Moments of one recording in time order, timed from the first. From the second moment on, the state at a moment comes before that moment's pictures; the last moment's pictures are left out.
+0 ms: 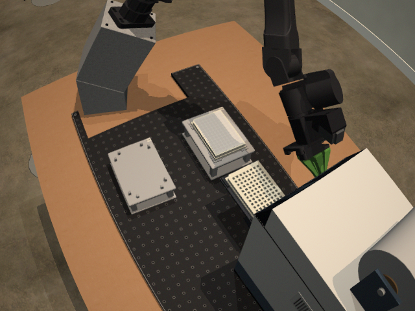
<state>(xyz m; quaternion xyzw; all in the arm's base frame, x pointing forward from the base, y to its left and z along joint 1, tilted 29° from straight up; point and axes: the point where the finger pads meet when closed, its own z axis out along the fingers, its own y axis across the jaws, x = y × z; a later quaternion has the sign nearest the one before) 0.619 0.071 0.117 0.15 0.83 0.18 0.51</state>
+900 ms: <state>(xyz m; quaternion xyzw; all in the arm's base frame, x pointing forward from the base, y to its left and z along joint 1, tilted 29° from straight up) 0.621 0.071 0.119 0.14 0.83 0.18 0.51</state>
